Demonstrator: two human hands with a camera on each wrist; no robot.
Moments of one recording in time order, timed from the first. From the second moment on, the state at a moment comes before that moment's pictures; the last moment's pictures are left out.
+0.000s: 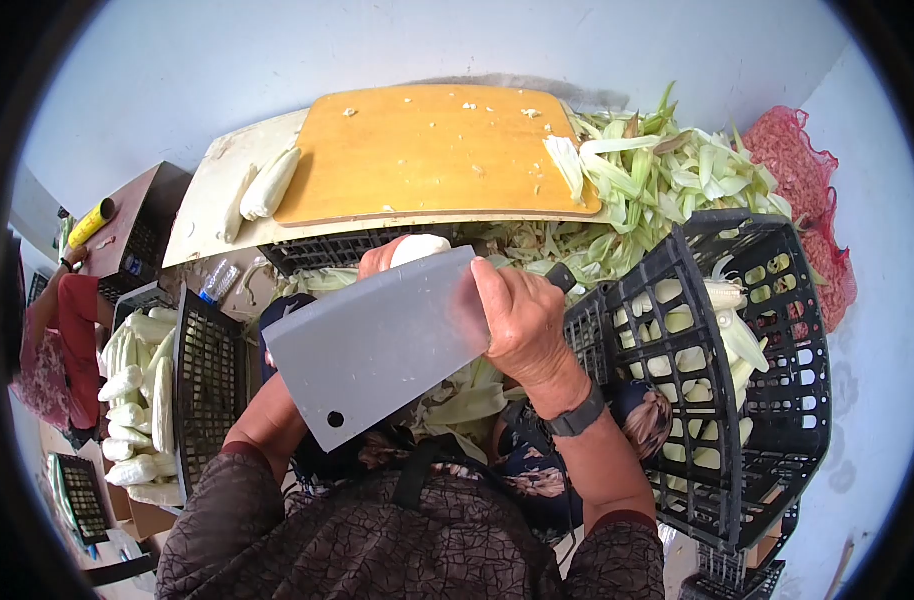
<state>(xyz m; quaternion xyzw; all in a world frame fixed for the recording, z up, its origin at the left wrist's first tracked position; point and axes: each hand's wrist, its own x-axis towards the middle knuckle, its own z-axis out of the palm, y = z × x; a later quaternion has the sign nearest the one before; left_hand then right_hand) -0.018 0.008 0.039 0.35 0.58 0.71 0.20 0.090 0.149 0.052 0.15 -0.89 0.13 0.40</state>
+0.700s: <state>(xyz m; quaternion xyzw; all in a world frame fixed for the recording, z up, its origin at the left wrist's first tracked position) -0.019 0.001 0.026 0.38 0.66 0.62 0.18 0.089 0.181 0.057 -0.06 -0.83 0.34 0.44</state>
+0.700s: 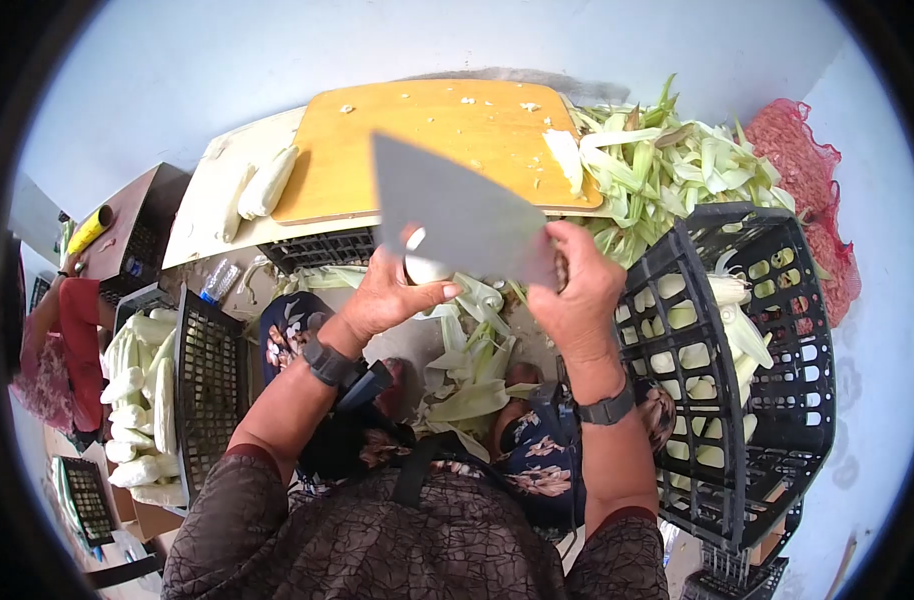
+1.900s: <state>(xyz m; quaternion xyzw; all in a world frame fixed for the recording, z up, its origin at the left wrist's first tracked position) -0.015 -0.001 0.031 0.38 0.69 0.61 0.11 0.100 0.140 0.057 0.16 -0.90 0.12 0.40</state>
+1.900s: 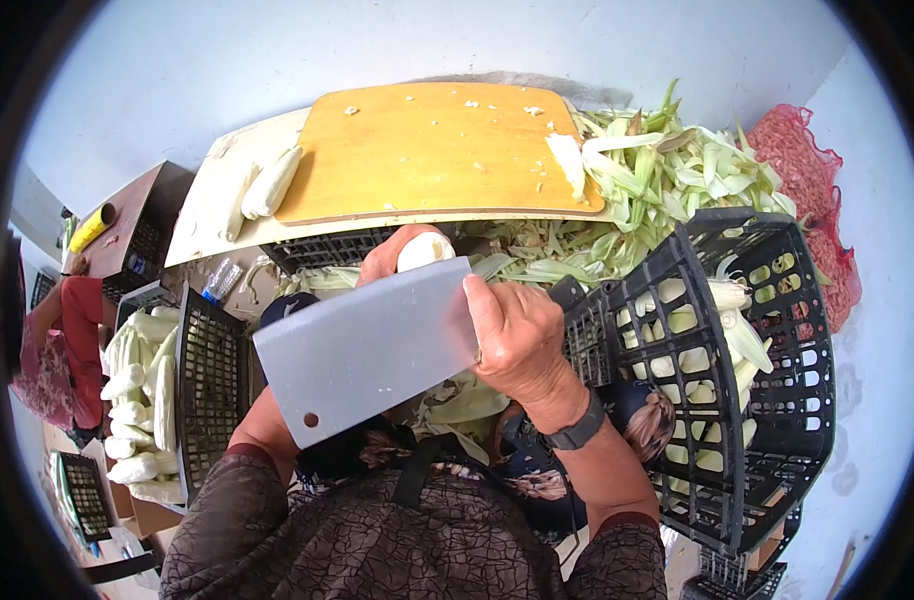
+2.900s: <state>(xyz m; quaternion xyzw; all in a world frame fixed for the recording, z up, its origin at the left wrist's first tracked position) -0.021 -0.004 0.029 0.32 0.61 0.66 0.30 0.090 0.169 0.044 -0.06 -0.84 0.33 0.42</state>
